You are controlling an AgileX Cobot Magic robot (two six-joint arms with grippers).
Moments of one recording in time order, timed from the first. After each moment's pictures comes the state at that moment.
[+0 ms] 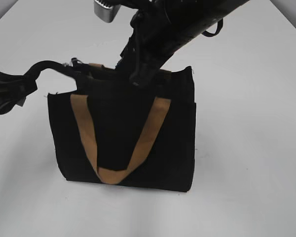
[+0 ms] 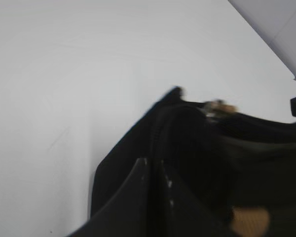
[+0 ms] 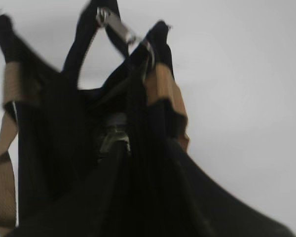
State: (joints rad) left arm -0.47 1.09 -0.44 -0.12 -0.18 -0.16; right arm 0.60 1.75 -1.39 0.47 0.60 -1.01
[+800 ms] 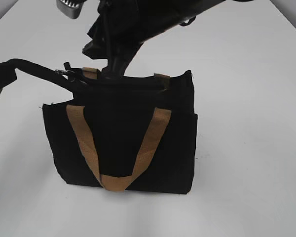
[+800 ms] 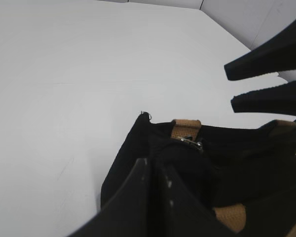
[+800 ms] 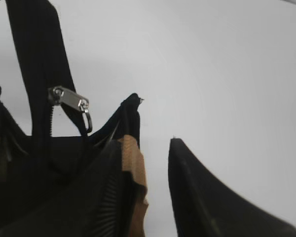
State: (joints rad) left arm -0.47 0.89 -0.44 0.05 -0.07 -0.16; right arm 0.70 1.75 -1.40 0.46 0.40 -1.14
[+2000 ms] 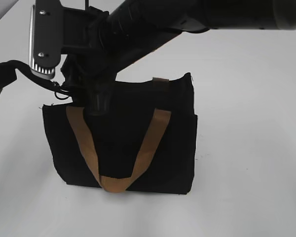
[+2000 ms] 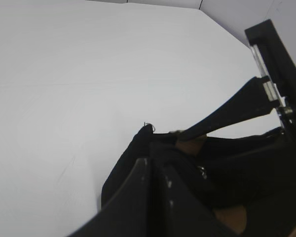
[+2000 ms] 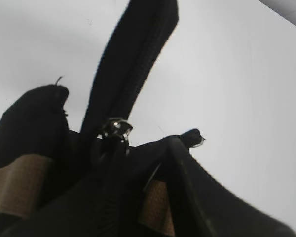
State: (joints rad) left arm -0.47 0.89 -0.44 0.07 -0.07 -0.16; right arm 0.78 1.86 -1.44 0.48 0.42 -1.40
